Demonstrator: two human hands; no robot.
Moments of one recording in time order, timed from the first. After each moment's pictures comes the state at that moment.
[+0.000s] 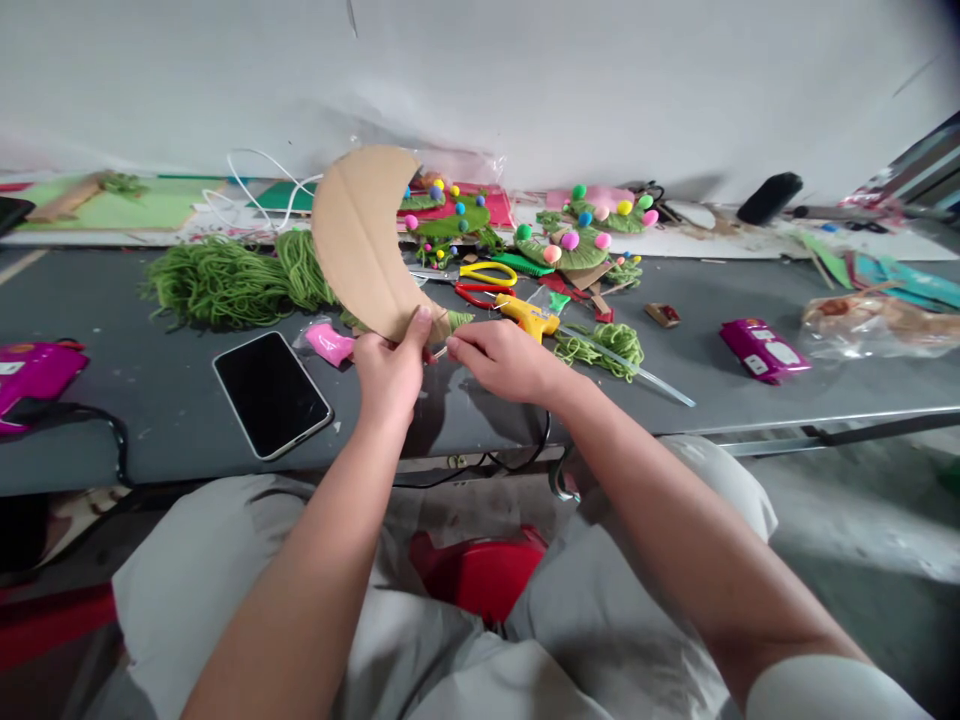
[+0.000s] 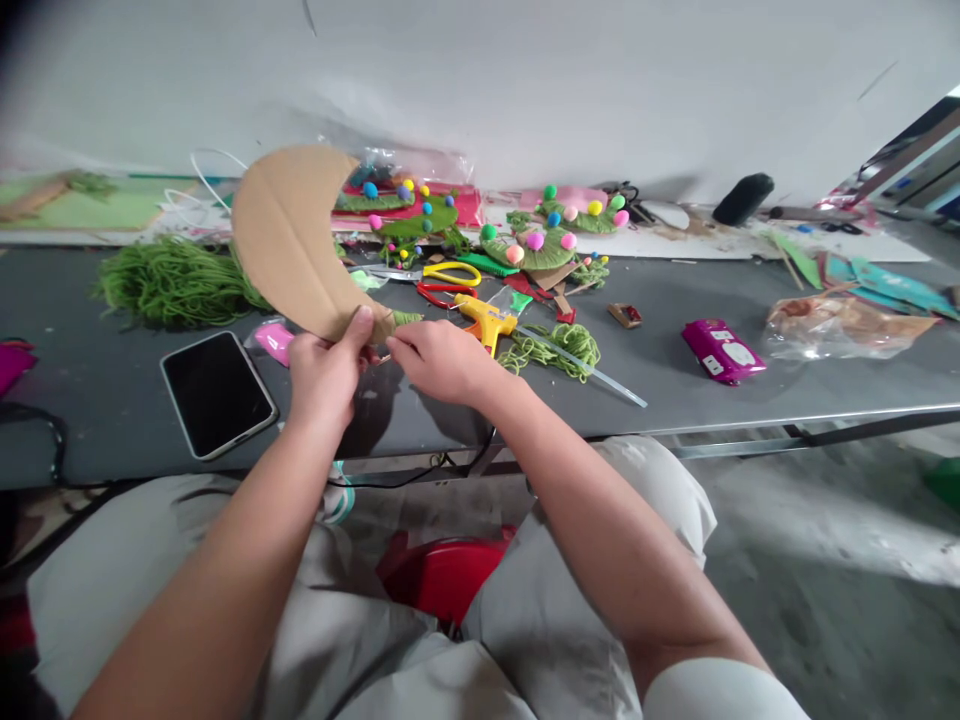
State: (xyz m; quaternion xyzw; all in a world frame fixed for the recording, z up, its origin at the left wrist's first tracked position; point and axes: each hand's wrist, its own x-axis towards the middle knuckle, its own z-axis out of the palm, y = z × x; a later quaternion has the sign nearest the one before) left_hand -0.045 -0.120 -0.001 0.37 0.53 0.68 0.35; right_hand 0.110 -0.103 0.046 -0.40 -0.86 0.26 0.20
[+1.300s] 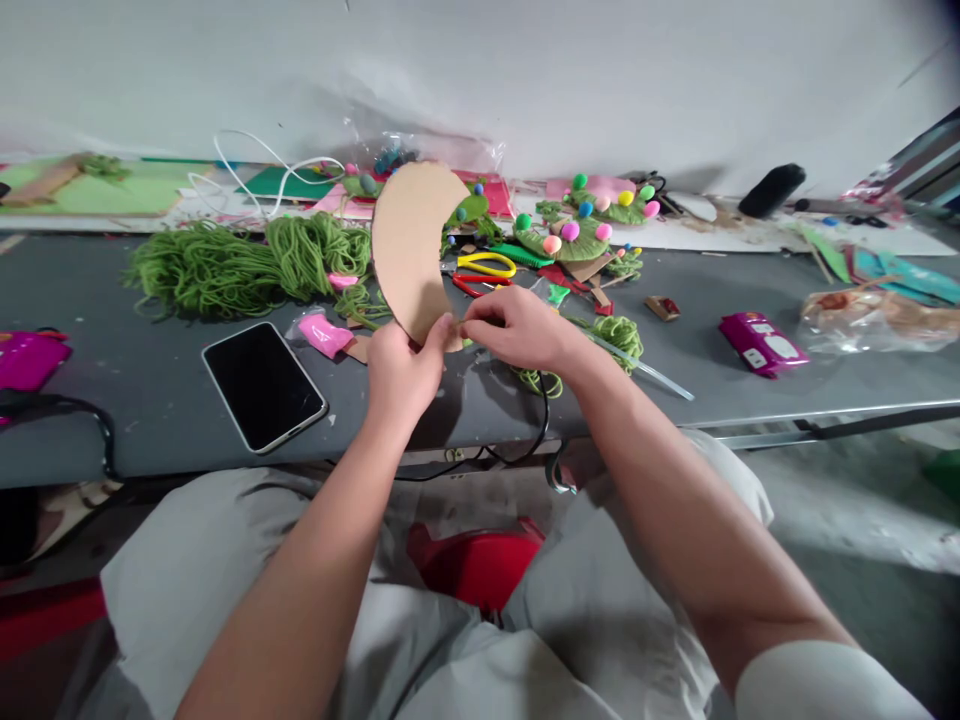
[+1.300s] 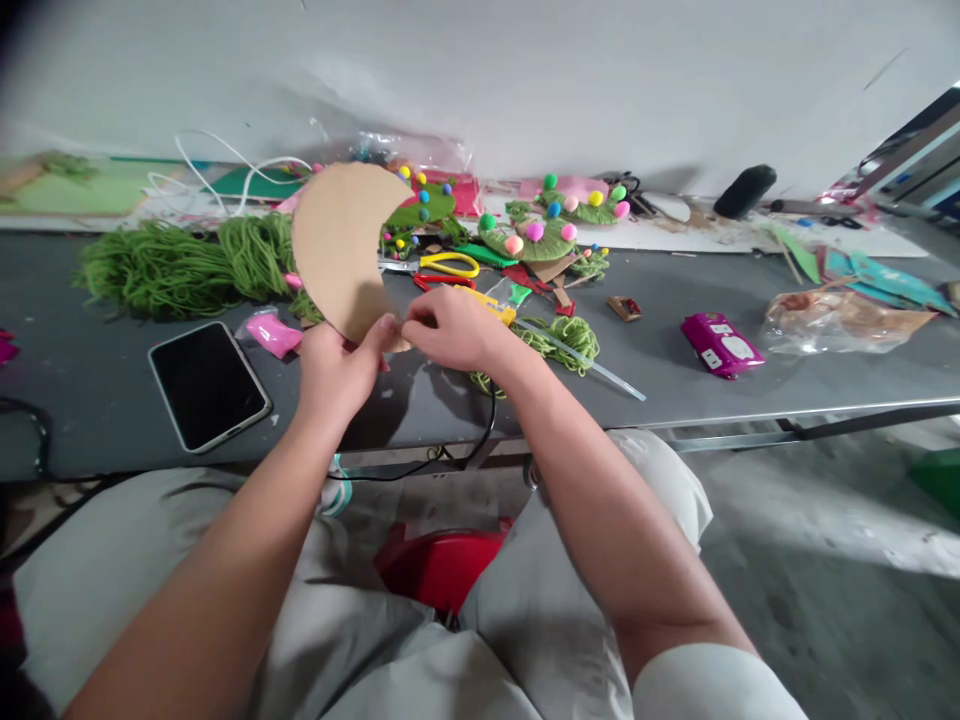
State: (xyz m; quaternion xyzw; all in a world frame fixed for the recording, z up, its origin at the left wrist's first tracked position) left_hand -0.043 -0.135 0.003 0.53 0.60 0.54 0.26; right_hand 0.127 -0.084 0.053 -0.40 -0.85 0.27 0.20
